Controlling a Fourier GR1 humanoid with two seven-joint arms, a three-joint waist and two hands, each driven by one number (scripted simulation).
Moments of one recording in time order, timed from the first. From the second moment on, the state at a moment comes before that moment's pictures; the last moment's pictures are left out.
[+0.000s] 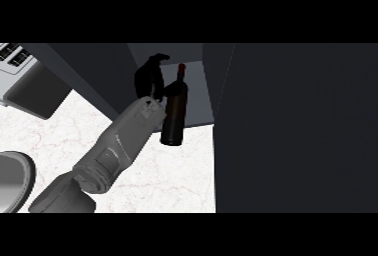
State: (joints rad) left arm -1.17 0.00 -0.55 -0.04 0.06 0.92 0.02; right arm 0.37 -0.21 0.03 -2.34 -0.46 0.45 0.12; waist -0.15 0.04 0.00
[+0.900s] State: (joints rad) left arm -1.08 0.00 -0.46 -0.23 0.14 0.93 -0.11; right arm 0.41 -0.21 0.05 -2.35 -0.48 0.45 0.12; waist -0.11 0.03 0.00
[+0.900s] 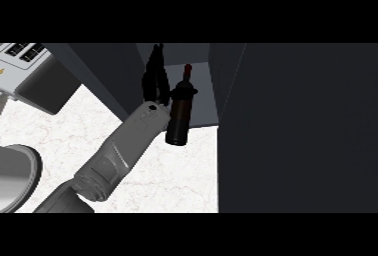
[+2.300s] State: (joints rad) left arm -0.79 0.00 -0.43 -0.78 0.41 0.86 -0.43; right arm 0.45 -0.21 0.12 -2.37 -0.47 0.35 0.13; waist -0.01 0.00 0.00
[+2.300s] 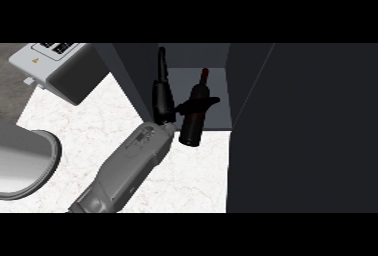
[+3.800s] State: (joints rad) left arm -0.05 0.43 -0.60 -1.86 0.39 0.63 -0.27; right arm 0.42 -0.34 0.12 -2.37 -0.42 0.36 0.16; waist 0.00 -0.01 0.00
